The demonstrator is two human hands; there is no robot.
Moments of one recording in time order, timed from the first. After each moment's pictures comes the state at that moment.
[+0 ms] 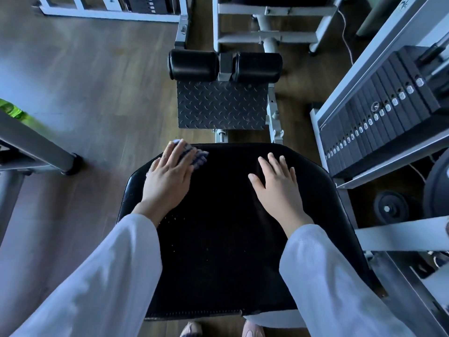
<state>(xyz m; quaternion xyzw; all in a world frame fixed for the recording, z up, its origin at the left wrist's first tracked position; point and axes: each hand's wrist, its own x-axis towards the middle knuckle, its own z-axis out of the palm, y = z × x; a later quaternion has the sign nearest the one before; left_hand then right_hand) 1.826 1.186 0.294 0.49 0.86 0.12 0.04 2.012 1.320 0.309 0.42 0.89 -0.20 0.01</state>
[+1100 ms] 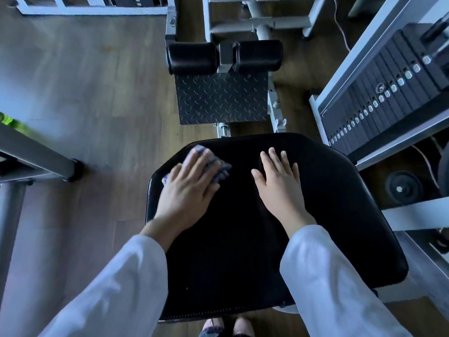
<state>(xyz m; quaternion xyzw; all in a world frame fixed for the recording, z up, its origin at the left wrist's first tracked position) 1.822 1.153 0.298 0.61 0.79 0.10 0.03 1.979 1.278 0.307 0.45 0.87 -0.20 0.00</state>
